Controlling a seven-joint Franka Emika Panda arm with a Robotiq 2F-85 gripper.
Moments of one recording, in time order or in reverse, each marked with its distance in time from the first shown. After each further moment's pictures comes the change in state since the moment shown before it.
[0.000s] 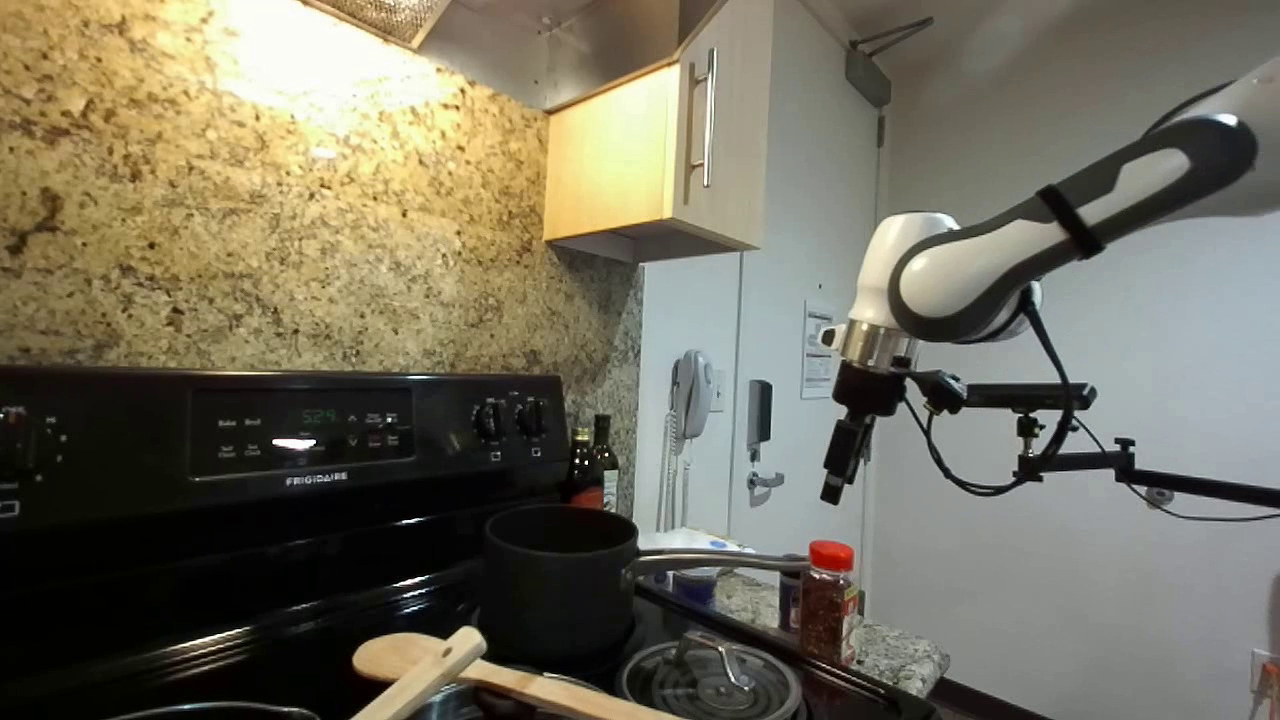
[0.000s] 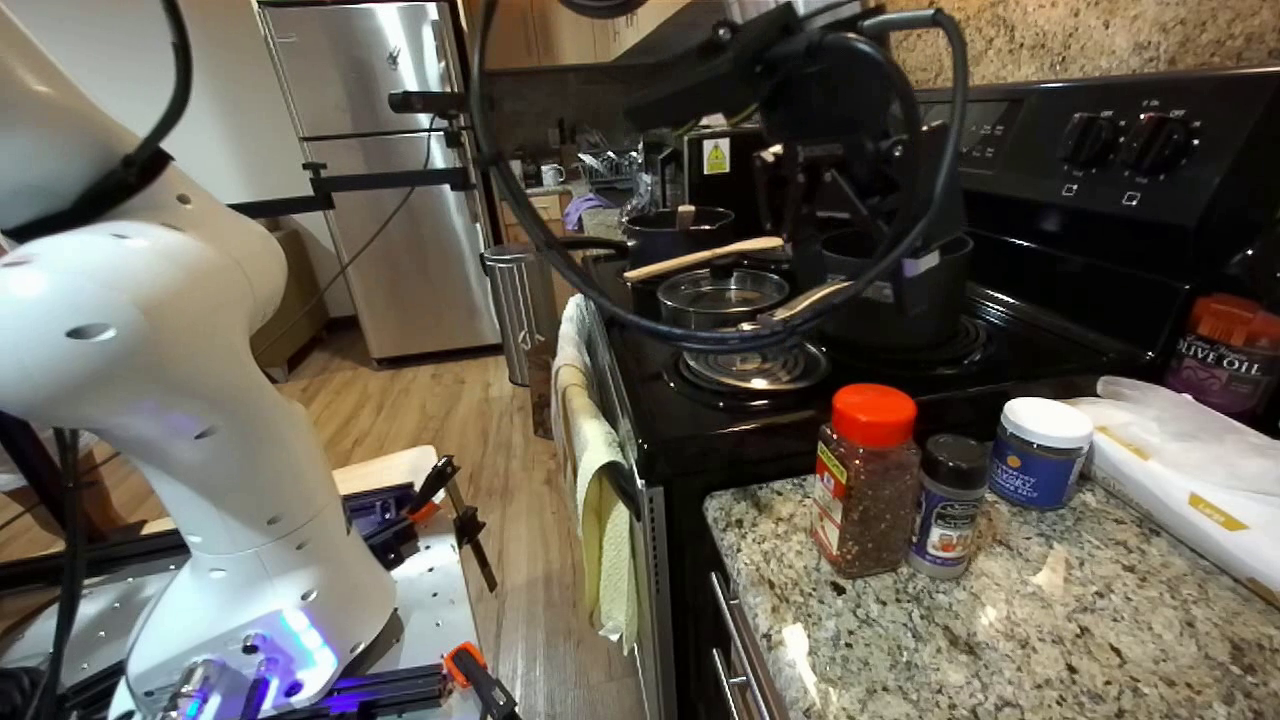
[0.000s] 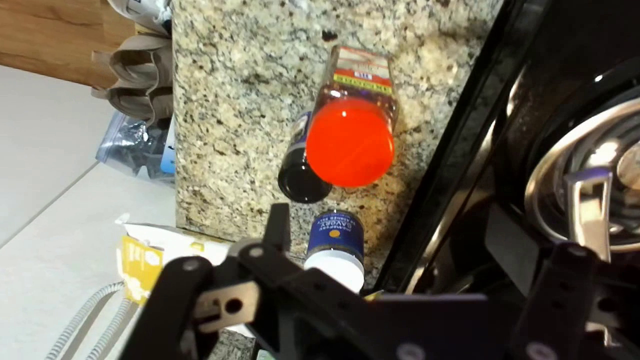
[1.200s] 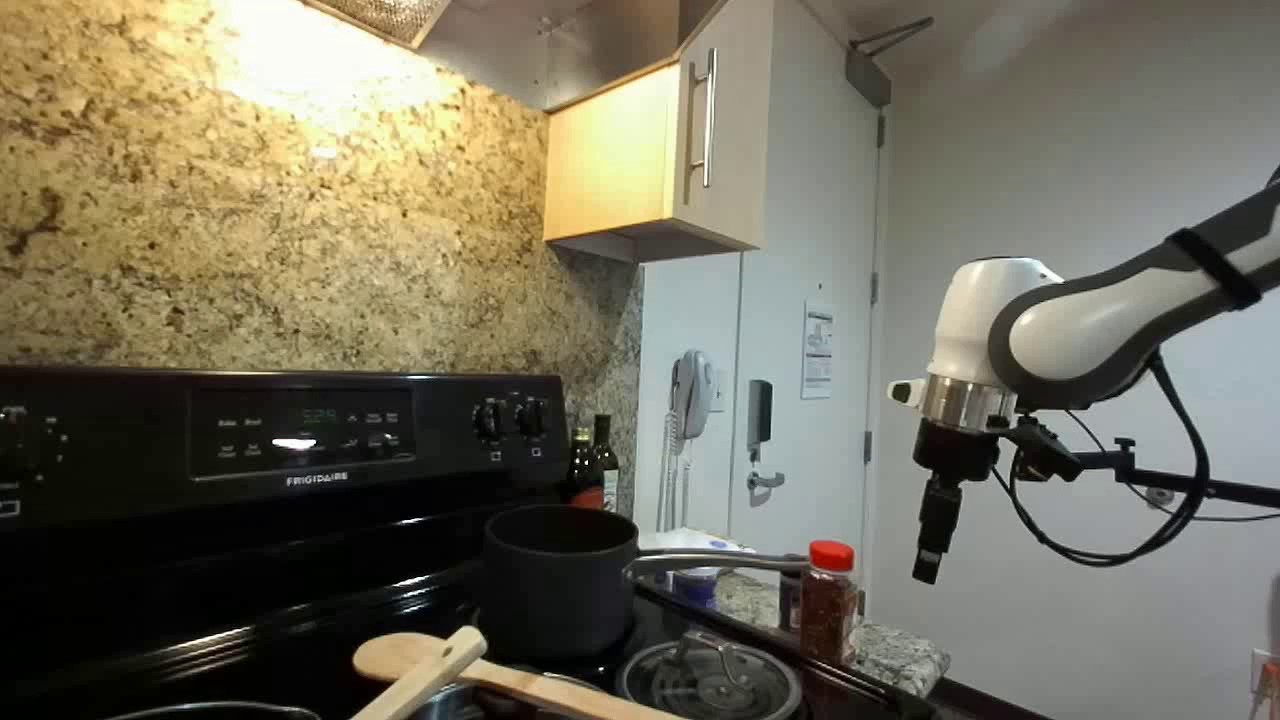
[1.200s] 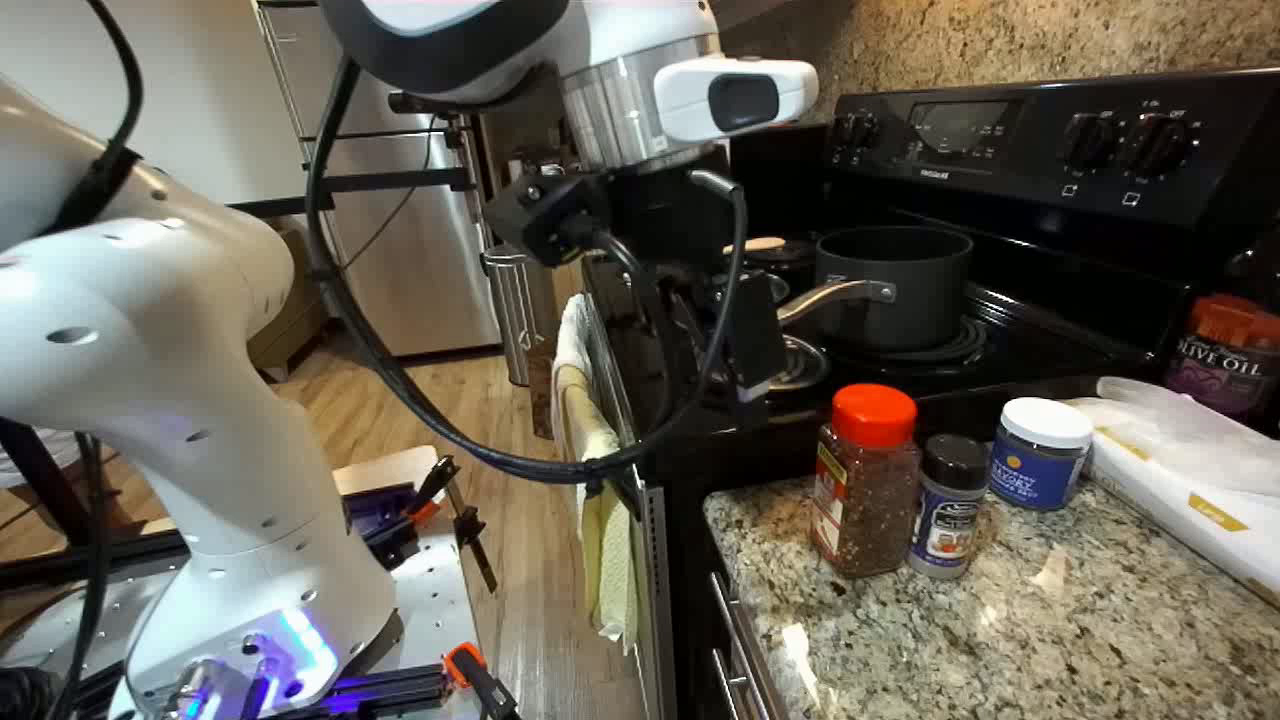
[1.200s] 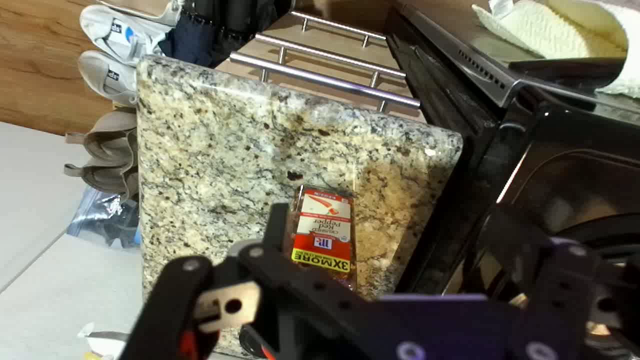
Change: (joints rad) arm -0.060 -0.234 -0.040 -0.317 -0.099 0.017 -0.013
